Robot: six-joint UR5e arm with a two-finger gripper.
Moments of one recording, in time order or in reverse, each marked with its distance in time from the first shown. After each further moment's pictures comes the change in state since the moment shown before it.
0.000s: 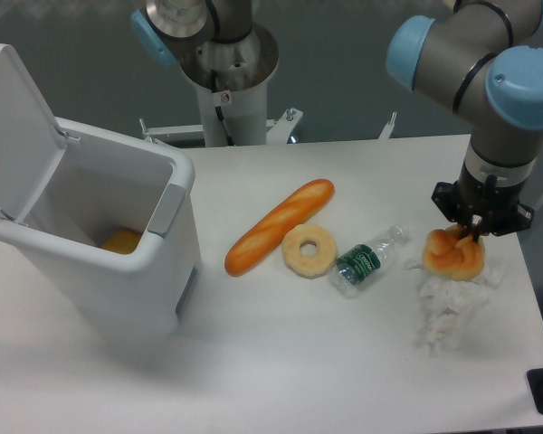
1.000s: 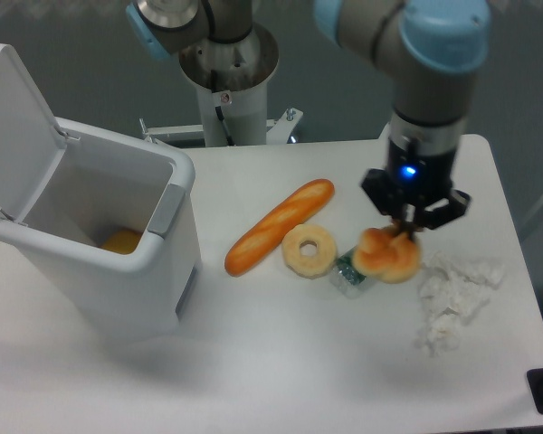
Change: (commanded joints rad) arm -0.216 0.247 -0.067 -0.003 -0.211 -0.244
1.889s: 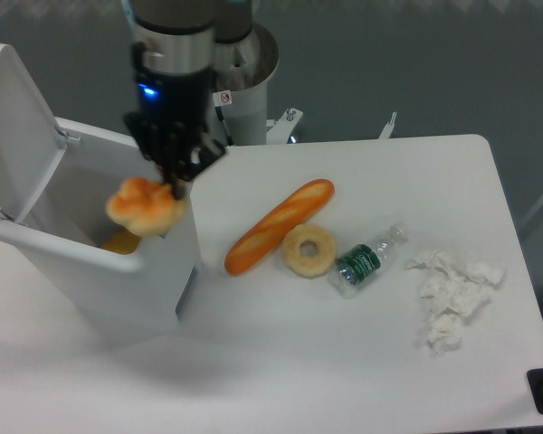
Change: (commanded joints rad) arm -0.348 0.161 -0.120 -0.176 -0.031 -0.127
